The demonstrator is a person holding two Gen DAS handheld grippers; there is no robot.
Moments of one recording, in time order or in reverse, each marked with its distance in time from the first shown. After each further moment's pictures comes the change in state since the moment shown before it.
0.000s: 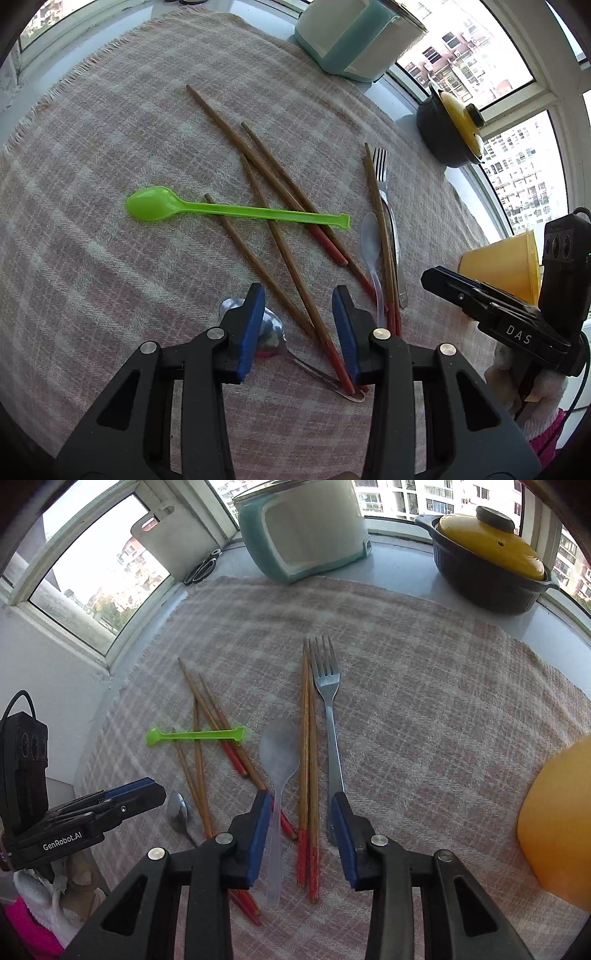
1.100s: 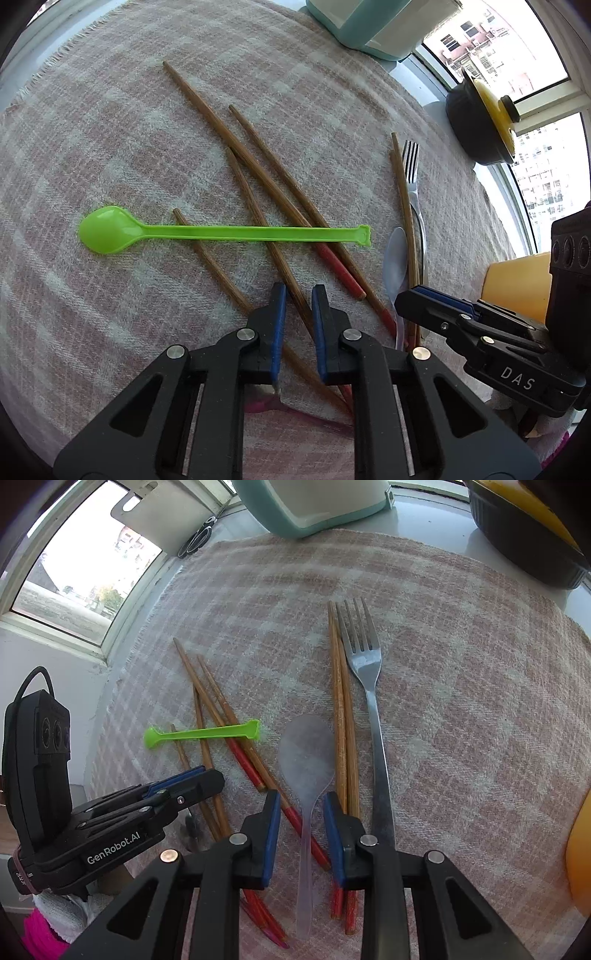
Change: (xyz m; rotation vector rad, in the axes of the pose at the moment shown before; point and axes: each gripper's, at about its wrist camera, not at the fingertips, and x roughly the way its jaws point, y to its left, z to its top) left arm 0.049 -0.007 0.024 -0.024 0.063 0.064; right arm 0.051 0.007 0.024 0.046 0.146 0.064
